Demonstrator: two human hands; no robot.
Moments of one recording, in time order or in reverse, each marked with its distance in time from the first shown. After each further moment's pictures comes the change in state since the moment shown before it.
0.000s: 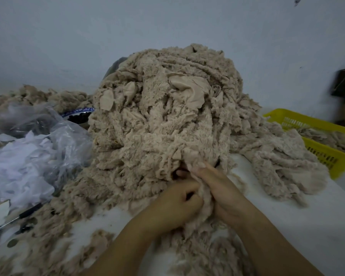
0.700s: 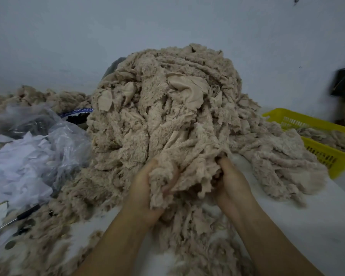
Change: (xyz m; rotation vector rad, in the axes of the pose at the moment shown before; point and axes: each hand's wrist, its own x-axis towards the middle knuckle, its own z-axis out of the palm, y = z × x) left_hand -0.004 0.016 -0.026 -1.396 0.184 -0.127; right_hand 0.003 -0.013 -0.009 0.368 0.309 -0.042
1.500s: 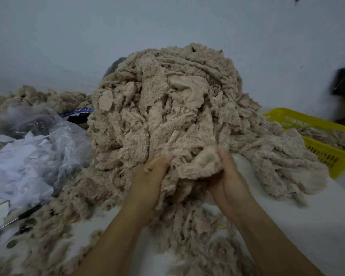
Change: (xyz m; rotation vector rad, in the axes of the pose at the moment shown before) left_hand 0.000 -0.002 -0.006 0.708 0.235 0.284; right_hand -0.008 0.004 -0.001 -0.079 -0.367 -0.052
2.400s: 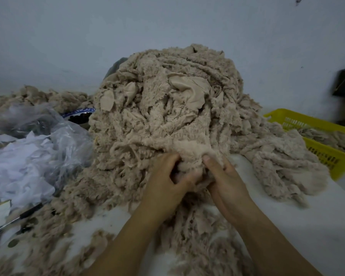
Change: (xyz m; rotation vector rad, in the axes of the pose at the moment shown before) left_hand 0.009 -0.027 0.007 0.648 -0.069 0.405; right_hand 0.002 0.006 -0.004 -0.234 0.119 -0.033
